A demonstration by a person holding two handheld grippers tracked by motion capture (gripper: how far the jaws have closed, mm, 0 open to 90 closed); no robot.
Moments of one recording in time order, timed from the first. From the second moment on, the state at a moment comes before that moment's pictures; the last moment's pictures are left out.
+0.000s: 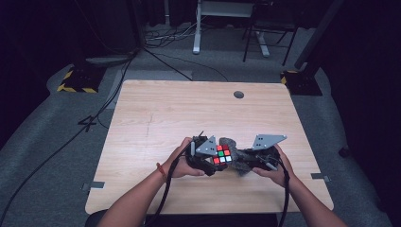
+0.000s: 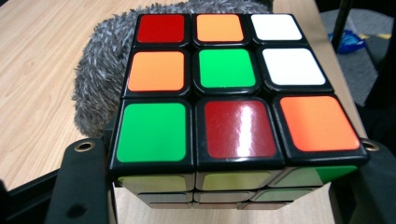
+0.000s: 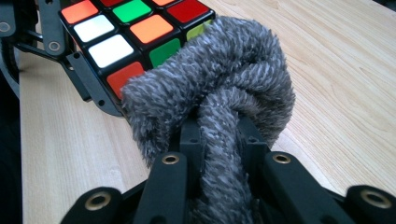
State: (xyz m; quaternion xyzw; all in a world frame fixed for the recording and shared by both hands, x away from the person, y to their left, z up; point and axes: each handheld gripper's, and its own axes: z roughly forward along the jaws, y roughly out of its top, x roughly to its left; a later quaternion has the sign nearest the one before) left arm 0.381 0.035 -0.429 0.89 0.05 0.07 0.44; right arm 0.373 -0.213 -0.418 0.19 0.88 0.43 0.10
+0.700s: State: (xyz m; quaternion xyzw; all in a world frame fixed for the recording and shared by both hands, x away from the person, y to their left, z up) left arm 0.382 0.036 -0.431 0.90 0.05 0.07 0.44; right arm 0.367 -0.212 -0.409 0.17 0.85 0.48 0.11
